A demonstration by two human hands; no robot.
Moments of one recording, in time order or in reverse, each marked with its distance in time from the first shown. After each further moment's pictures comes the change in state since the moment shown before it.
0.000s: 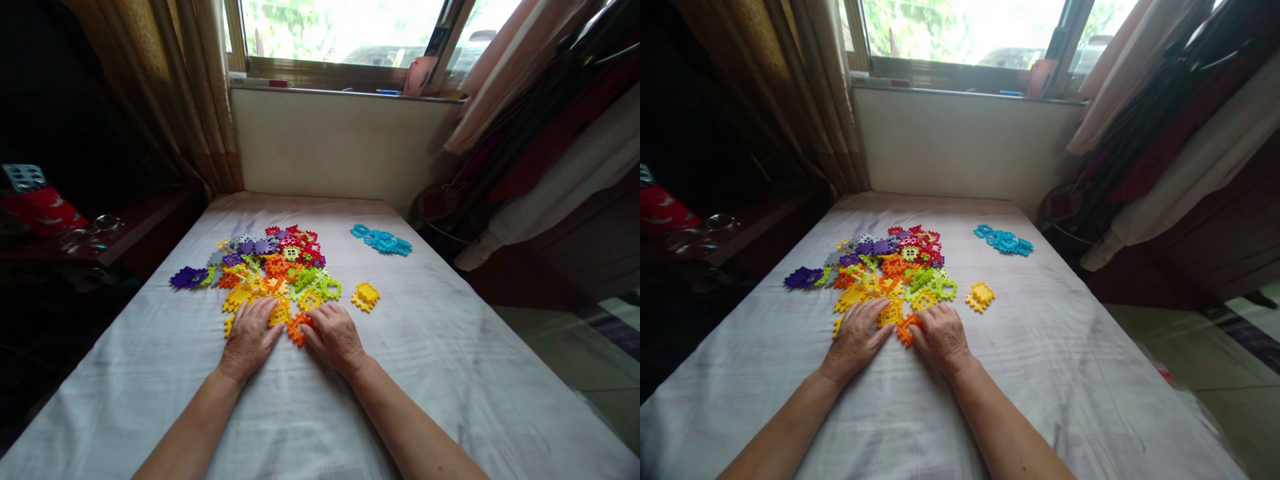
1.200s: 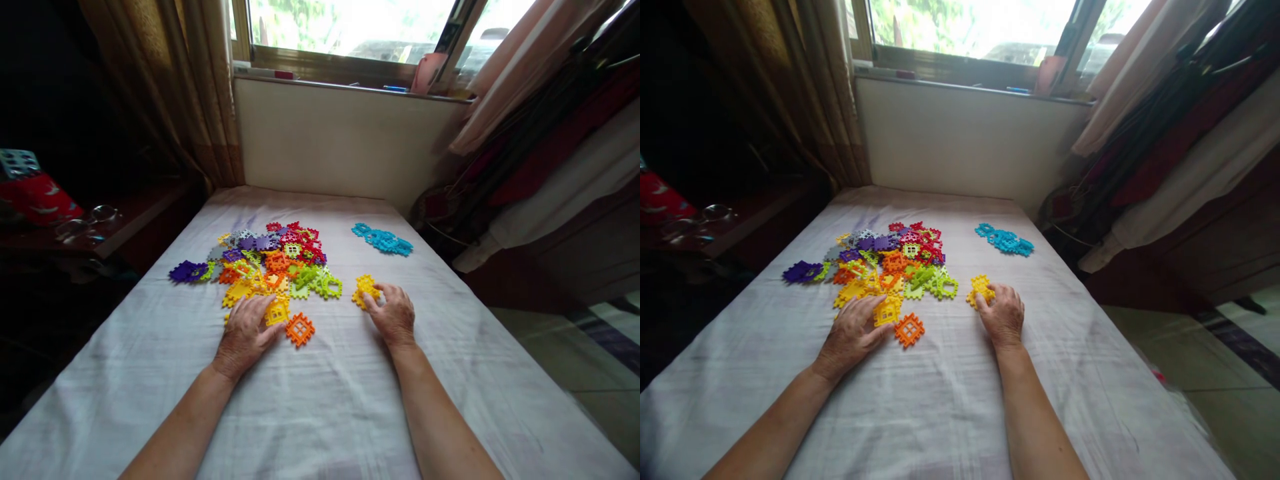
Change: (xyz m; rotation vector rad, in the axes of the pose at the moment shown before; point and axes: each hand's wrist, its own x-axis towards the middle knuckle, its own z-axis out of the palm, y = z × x) left_hand 0.000 -0.005 -0.005 -0.025 0.093 0.035; right_hand -0.017 0.108 -0.019 -0.219 0.291 0.544
